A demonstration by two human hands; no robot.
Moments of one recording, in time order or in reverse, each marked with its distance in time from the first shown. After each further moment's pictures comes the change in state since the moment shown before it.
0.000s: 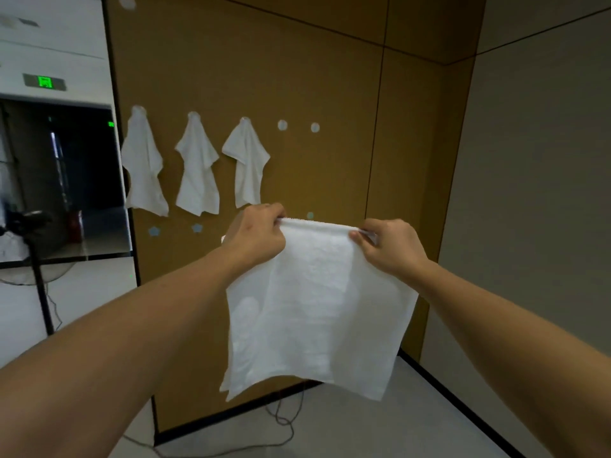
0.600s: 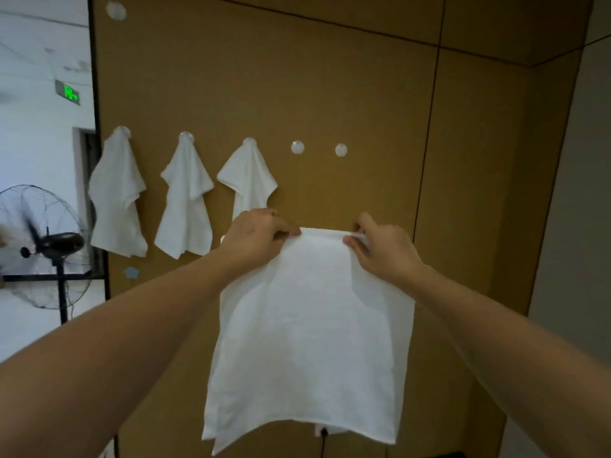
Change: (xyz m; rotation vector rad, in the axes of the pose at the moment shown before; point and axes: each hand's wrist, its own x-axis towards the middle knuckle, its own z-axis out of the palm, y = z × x) left_hand 0.238 -0.076 0.186 0.281 0.057 0.133; right_hand 0.268 0.182 0.159 0.001 0.001 -0.252
